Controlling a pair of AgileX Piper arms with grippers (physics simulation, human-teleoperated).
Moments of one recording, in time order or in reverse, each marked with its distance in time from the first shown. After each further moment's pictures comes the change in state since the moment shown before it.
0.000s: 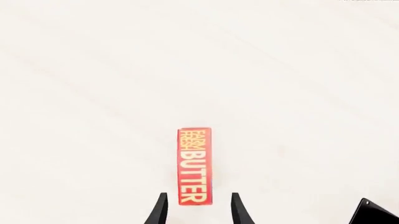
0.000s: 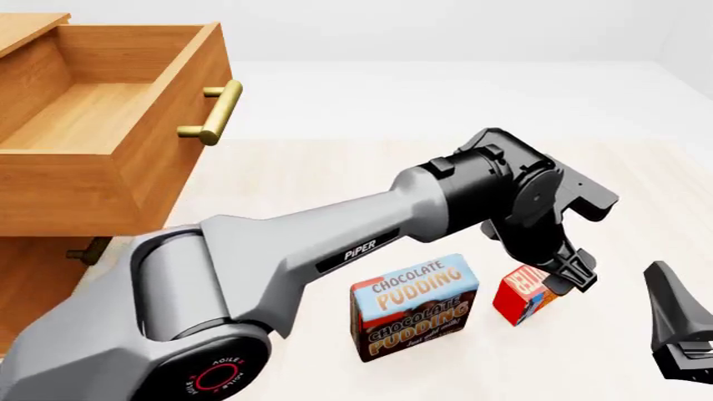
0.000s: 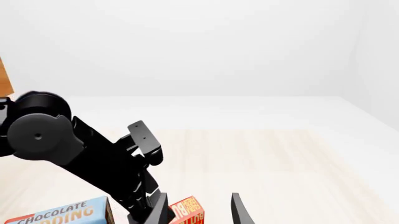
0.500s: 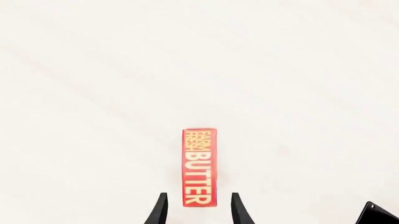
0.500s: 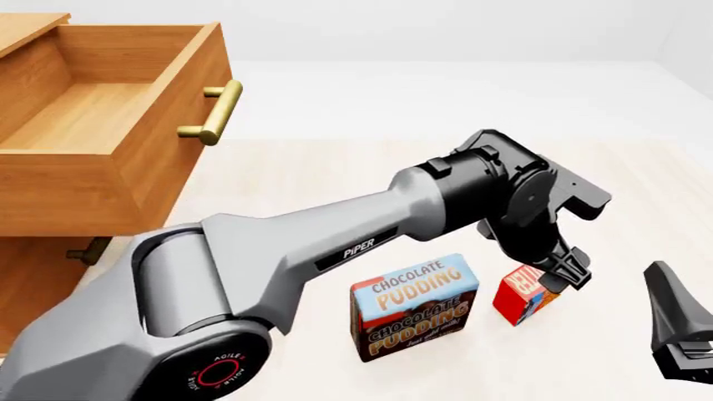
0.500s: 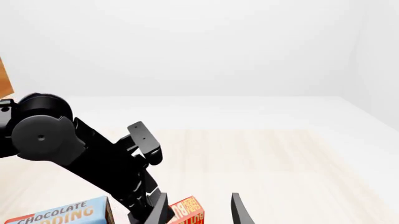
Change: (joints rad) left arm 0.010 0.004 0.009 -0.012 -0.003; right arm 0.000 0.000 0.000 0.000 0.000
